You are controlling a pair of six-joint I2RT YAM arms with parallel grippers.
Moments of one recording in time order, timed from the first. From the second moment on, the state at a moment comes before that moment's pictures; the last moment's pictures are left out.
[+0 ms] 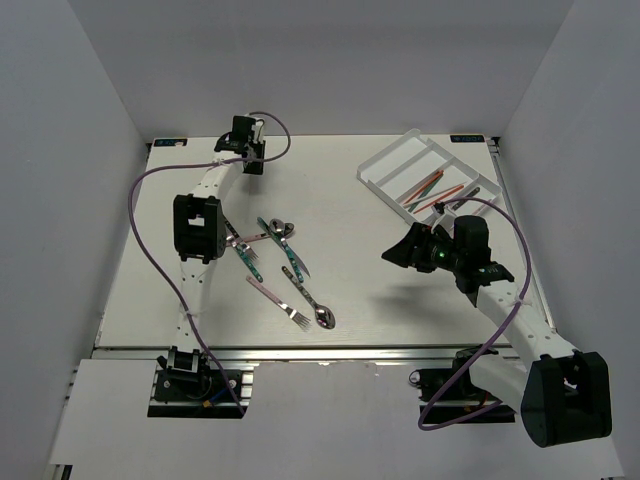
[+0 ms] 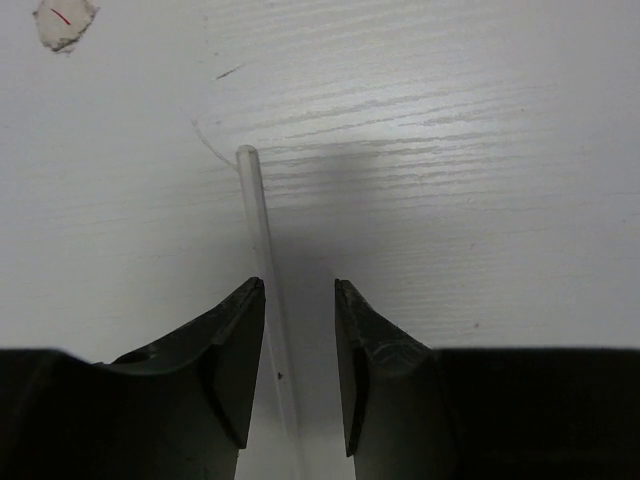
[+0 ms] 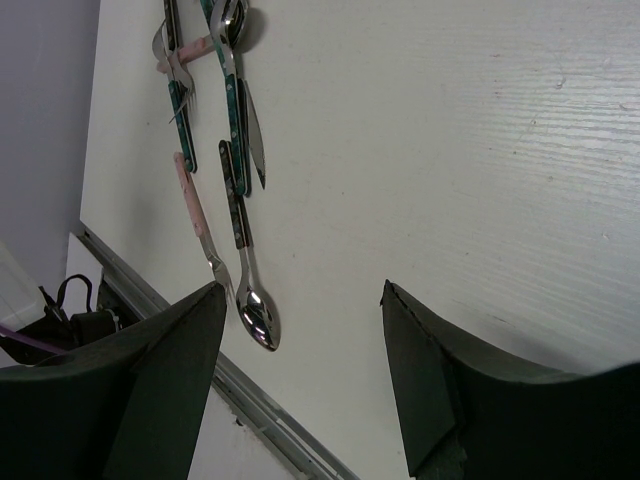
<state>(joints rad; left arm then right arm) -0.16 2.58 2.32 -0.58 -0.07 0.02 0.20 1.04 0.56 -0.09 -0.59 0.51</state>
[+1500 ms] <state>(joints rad) -0.16 2.57 2.26 -0.53 -0.16 -0.08 0.22 1.03 0.56 -0.09 -0.59 0.52</state>
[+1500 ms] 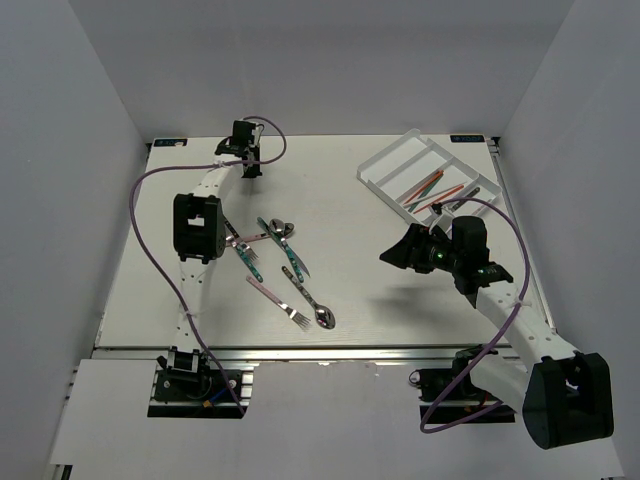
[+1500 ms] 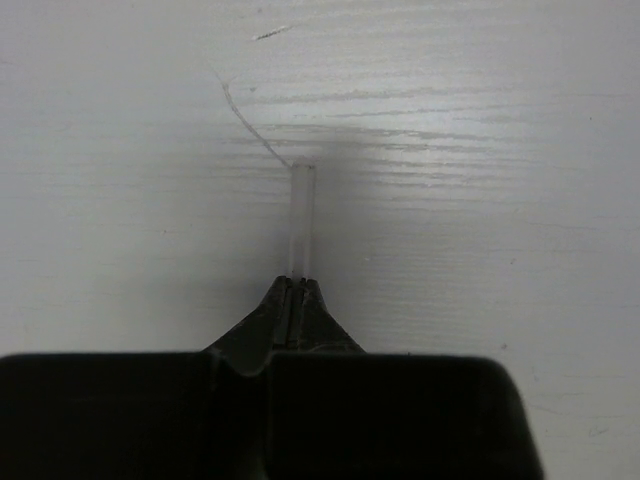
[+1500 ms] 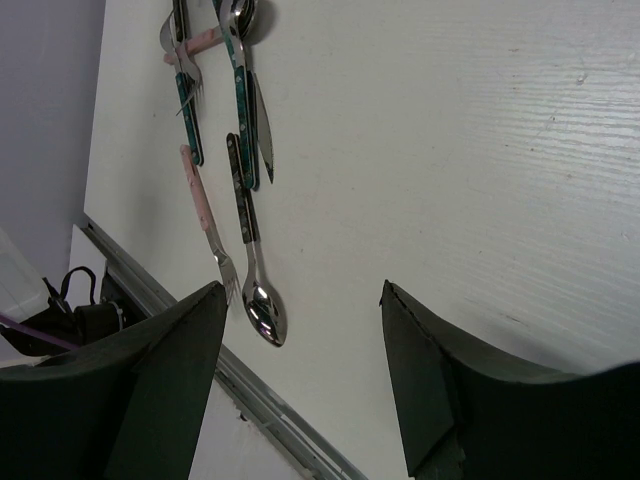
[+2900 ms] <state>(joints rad) -0.17 2.13 1.88 -0.42 0.05 -0.35 0.32 1.14 0.57 0.10 -0.65 0.57</state>
